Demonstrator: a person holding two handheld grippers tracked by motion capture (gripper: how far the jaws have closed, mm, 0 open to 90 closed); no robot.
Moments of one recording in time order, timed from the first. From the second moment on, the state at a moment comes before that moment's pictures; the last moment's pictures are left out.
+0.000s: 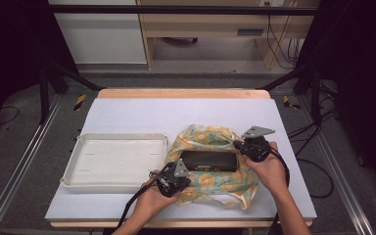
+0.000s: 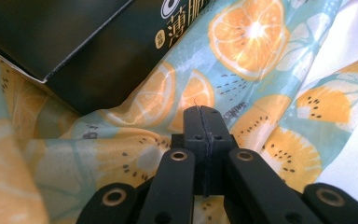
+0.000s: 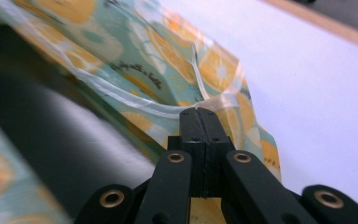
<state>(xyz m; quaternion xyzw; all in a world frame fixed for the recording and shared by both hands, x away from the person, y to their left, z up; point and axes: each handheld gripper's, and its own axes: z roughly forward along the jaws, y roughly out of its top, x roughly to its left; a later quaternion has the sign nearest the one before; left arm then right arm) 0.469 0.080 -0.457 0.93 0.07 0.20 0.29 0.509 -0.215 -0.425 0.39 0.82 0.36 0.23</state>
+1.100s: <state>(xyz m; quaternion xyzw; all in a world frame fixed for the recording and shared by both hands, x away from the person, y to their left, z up) 0.470 0.081 -0.457 0.94 0.07 0.20 0.28 0.445 -0.228 -0.420 0.40 0.78 0.43 0.23</state>
